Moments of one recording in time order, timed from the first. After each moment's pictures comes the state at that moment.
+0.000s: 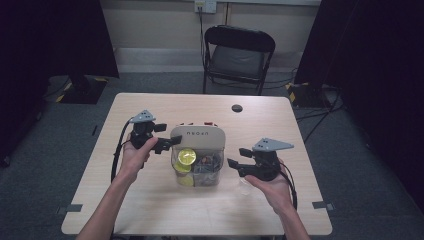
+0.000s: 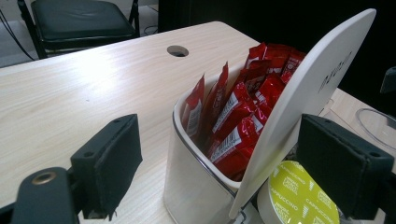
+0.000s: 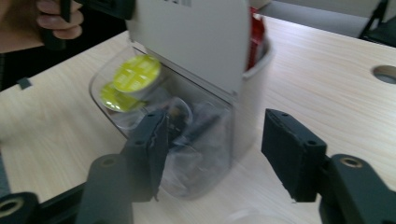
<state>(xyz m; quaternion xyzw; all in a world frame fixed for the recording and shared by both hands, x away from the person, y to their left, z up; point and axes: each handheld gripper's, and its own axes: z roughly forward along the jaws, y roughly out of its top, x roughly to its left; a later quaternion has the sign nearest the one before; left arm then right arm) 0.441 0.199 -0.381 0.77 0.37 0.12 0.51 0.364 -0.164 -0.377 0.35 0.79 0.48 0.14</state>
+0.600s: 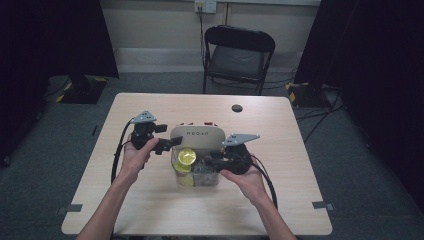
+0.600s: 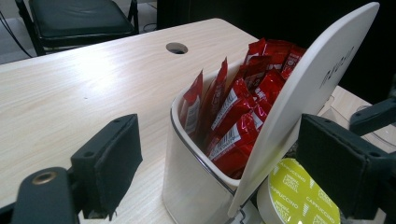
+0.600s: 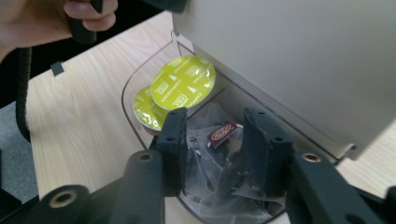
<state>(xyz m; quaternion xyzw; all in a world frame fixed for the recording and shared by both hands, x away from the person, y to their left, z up) 0.440 0.197 -0.382 0.77 0.37 0.12 0.51 0.389 -0.100 -0.389 0.31 0.83 0.47 0.08</state>
